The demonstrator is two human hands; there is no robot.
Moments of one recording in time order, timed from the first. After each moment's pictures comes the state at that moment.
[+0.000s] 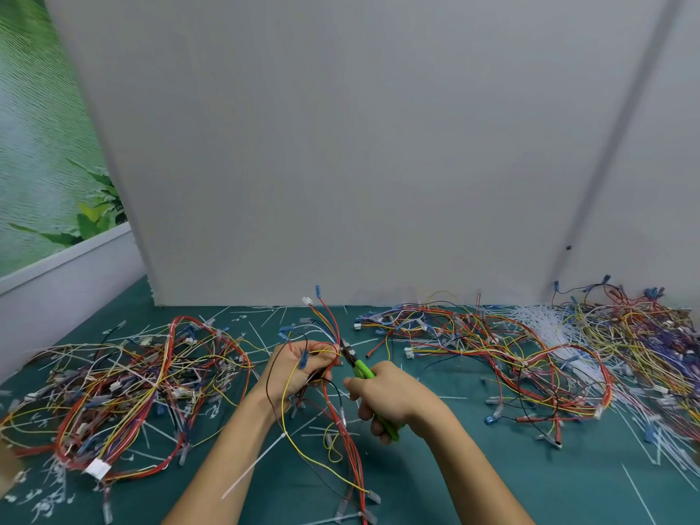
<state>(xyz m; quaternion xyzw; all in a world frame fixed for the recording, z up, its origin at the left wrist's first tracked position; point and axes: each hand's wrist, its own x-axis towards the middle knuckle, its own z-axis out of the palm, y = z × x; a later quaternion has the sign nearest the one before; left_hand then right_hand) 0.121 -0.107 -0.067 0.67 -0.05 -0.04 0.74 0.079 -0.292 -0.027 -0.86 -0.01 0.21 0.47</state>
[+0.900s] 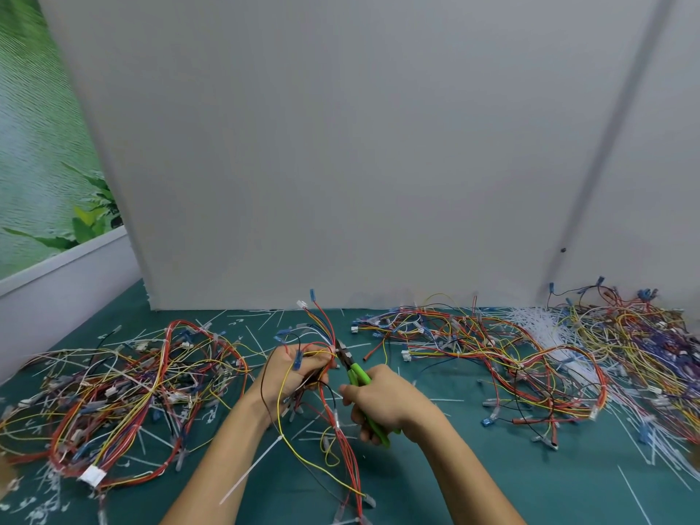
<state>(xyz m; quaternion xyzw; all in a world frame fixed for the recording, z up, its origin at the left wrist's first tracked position) 0.126 -0.100 -0.070 0.67 -0.07 -0.07 0.74 0.077 -0.289 -0.030 -0.85 -0.02 0.21 0.49</state>
